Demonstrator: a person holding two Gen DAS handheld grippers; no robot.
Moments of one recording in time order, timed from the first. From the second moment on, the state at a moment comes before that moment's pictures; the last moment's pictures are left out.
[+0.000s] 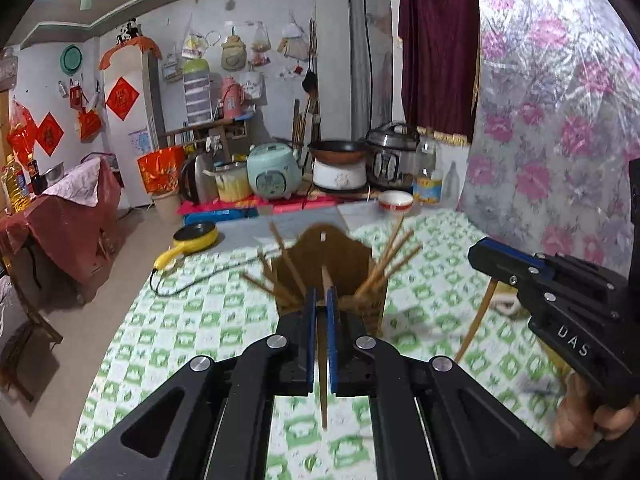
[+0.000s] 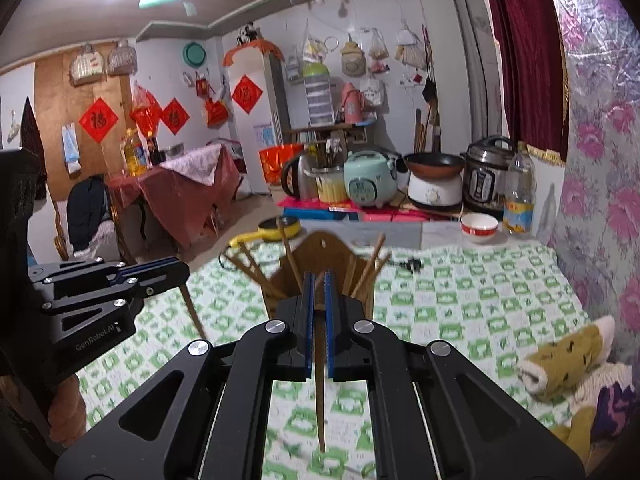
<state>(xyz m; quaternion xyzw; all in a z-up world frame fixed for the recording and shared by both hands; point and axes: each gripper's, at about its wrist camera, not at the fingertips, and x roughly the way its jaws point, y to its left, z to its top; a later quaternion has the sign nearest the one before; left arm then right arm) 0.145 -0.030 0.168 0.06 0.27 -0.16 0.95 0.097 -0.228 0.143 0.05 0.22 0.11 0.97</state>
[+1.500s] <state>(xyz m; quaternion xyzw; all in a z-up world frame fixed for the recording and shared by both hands) 0.294 -0.024 0.182 -0.03 0.24 -0.12 0.96 0.243 -0.227 0.142 0.12 0.16 0.09 0.98</state>
